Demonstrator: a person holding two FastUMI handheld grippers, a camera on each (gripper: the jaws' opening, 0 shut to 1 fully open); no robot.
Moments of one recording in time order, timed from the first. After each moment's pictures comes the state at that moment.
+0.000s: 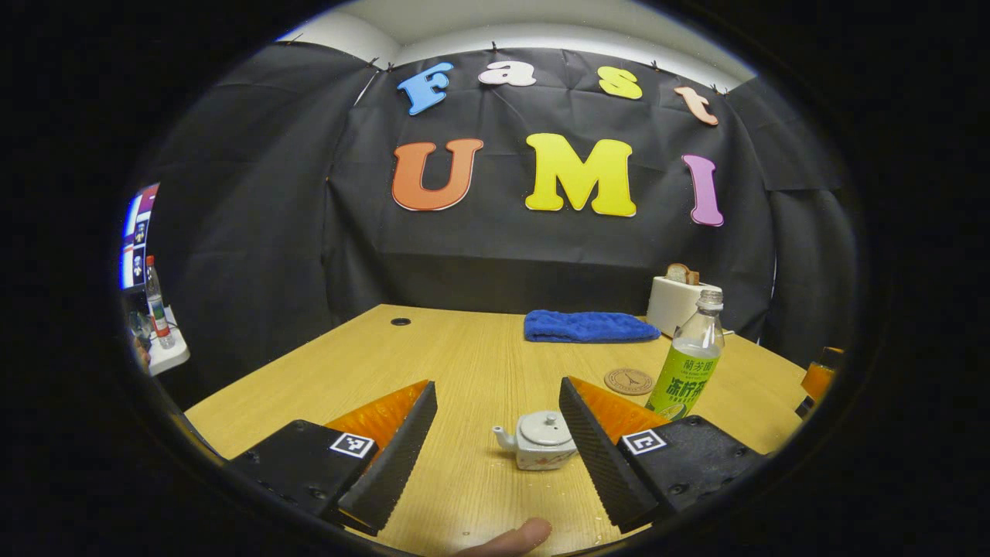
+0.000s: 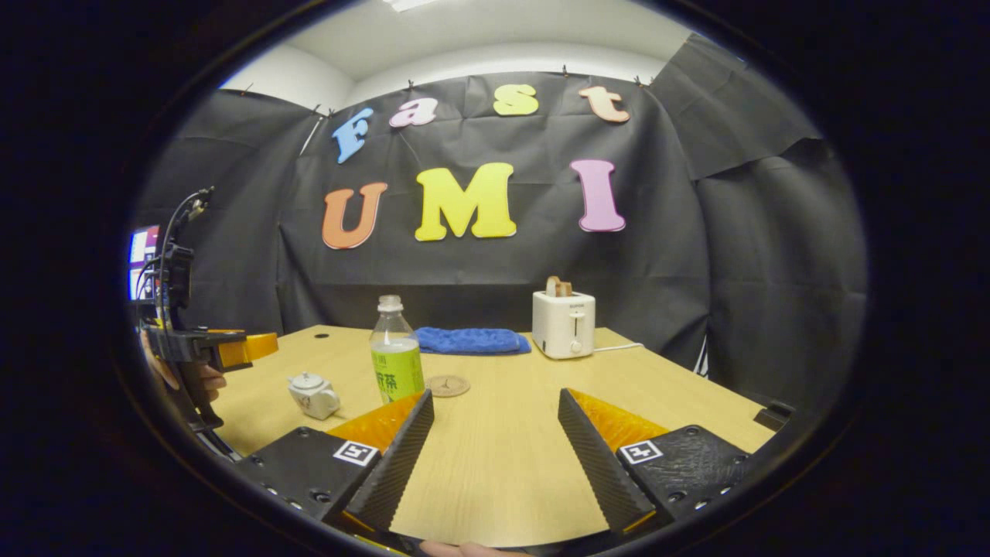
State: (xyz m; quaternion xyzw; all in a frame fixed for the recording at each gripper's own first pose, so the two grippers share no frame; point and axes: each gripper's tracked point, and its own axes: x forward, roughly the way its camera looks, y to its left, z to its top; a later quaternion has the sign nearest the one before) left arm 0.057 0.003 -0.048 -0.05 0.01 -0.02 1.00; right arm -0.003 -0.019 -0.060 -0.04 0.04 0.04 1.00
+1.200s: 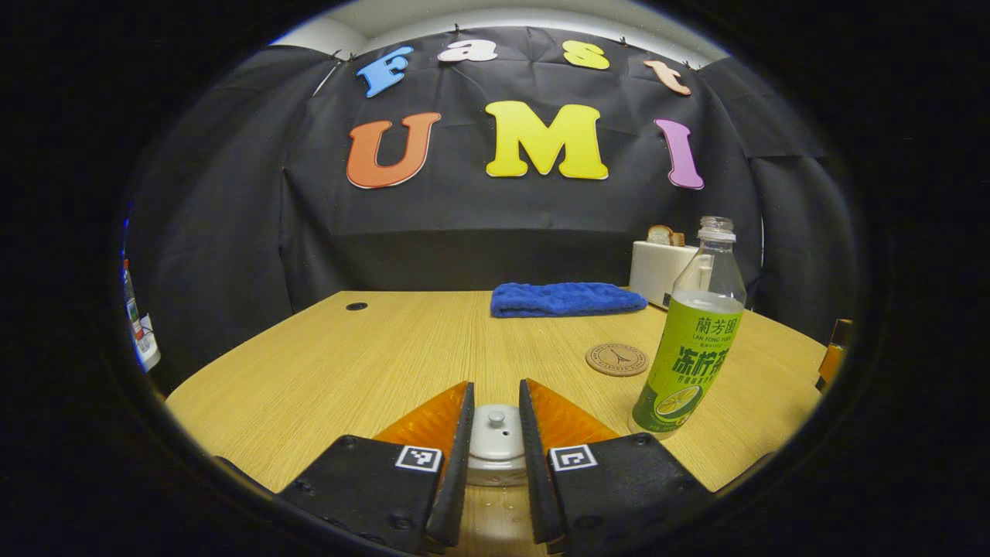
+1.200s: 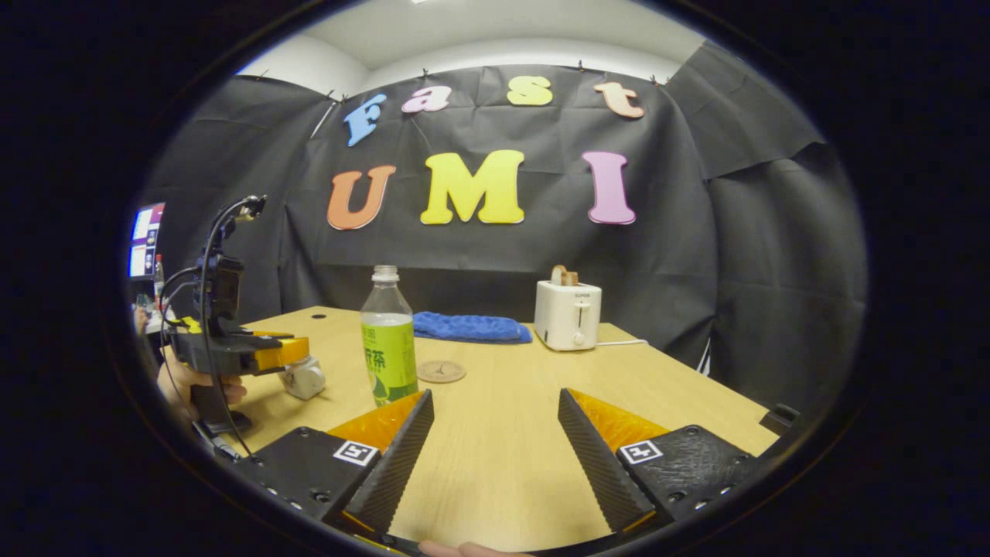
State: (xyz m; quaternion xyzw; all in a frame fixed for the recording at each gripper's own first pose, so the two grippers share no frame) left arm 0.108 -0.042 -0.092 0.00 0.04 -0.06 1.00; right arm 0.014 -0.012 -0.081 -0.07 0.05 0.05 0.99
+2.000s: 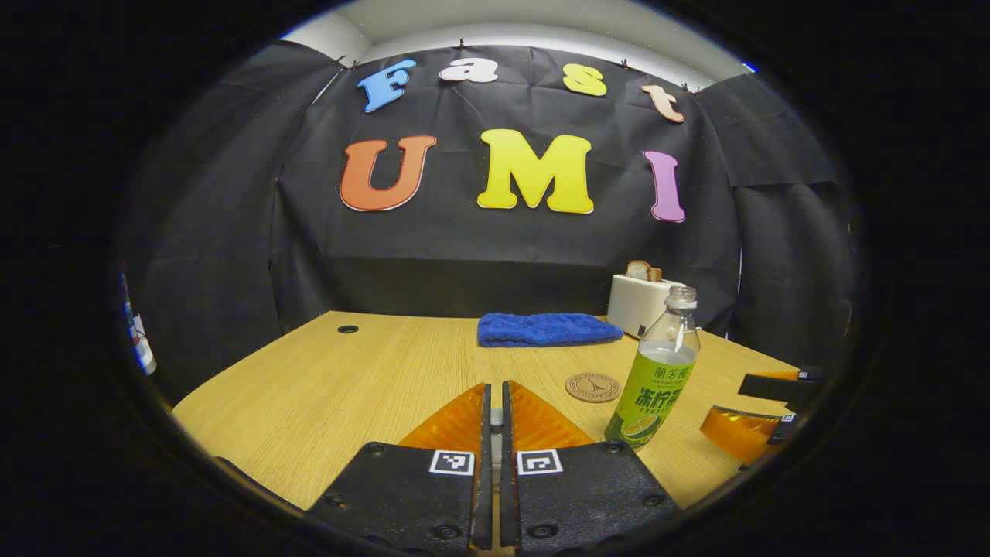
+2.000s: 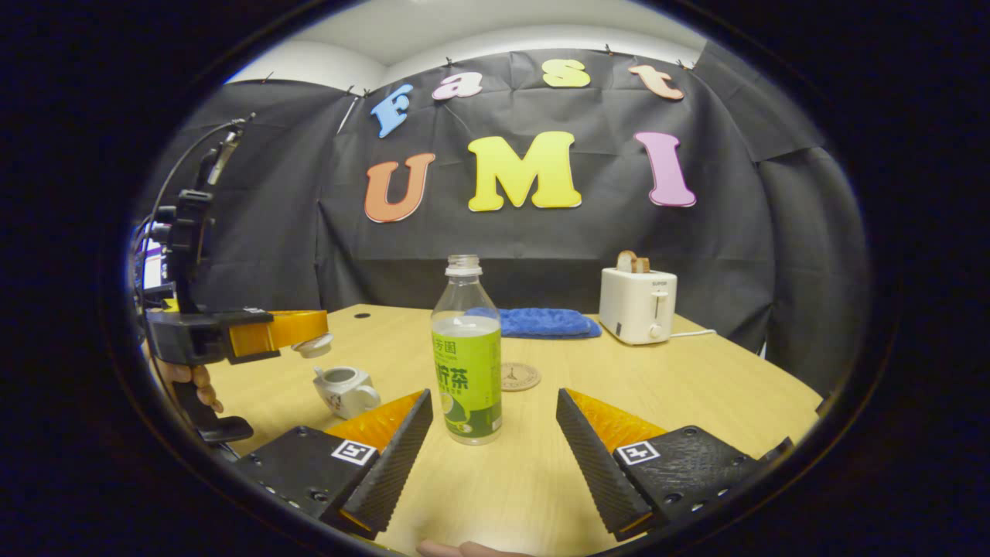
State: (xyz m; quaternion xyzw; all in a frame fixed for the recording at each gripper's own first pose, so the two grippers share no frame) left arm 0.074 -0.029 -0.032 -0.02 0.00 -0.09 1.00; right arm 0.059 0.081 -0.101 -0.05 0.09 0.12 0.99
